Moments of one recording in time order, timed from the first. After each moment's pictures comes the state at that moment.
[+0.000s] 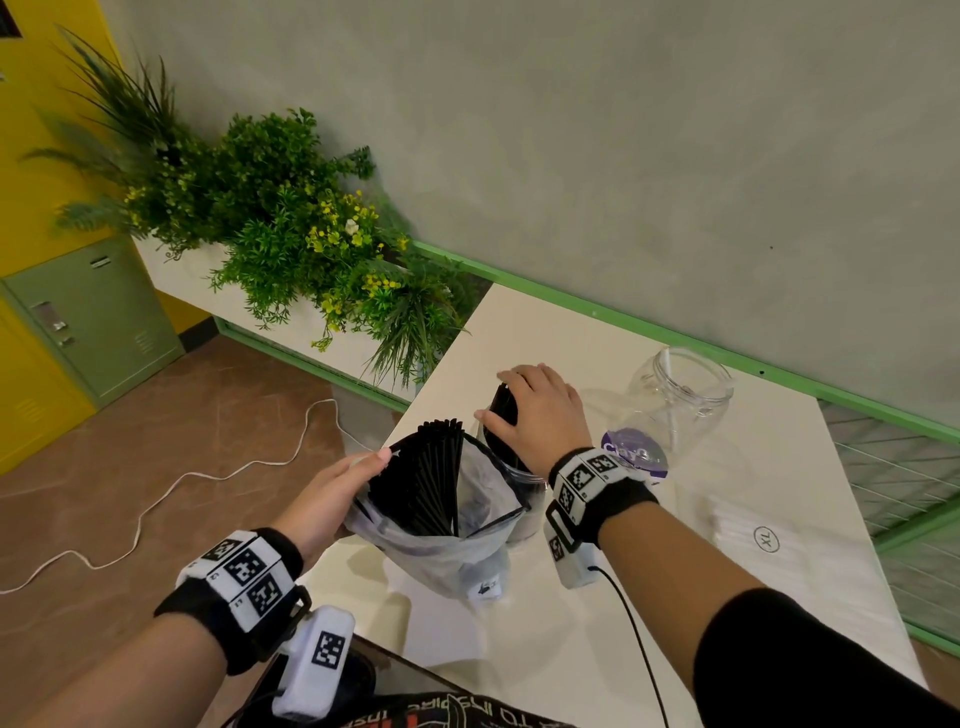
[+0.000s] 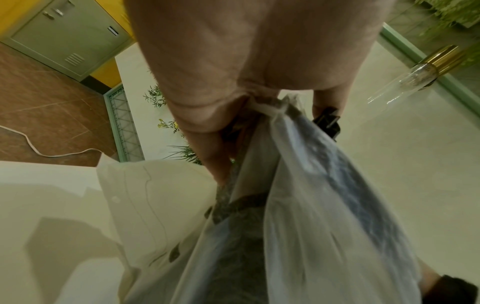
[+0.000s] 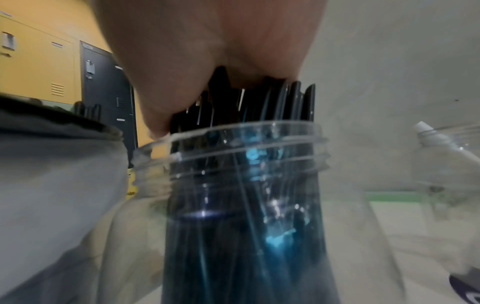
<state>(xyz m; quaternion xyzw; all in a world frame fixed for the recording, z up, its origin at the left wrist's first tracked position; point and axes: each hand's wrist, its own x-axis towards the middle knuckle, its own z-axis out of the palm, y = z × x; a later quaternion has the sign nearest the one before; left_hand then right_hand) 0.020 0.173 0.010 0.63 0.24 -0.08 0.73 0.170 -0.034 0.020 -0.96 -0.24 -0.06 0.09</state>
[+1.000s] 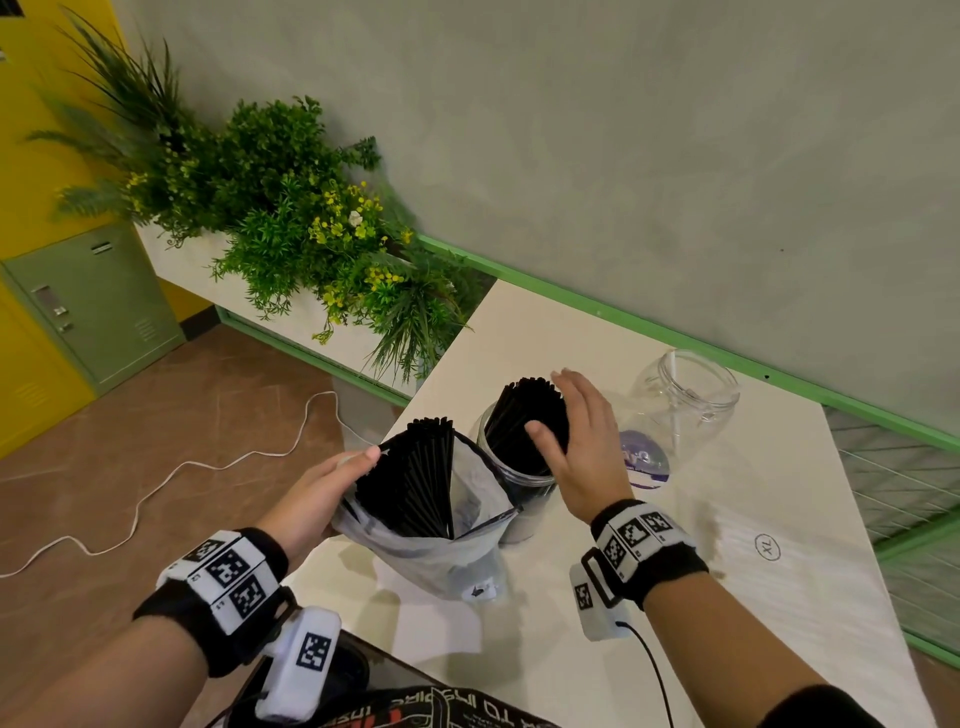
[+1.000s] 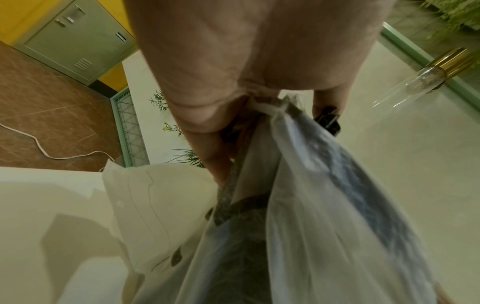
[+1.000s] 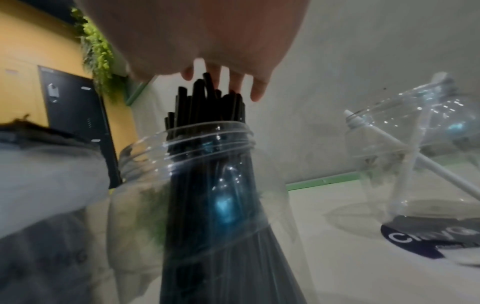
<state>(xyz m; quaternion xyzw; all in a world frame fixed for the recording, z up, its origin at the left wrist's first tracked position) 0.021 0.183 -0.001 0.62 0.22 -0.07 0.75 0.153 -0.082 -0.003 -0.91 -0.25 -0.16 0.30</state>
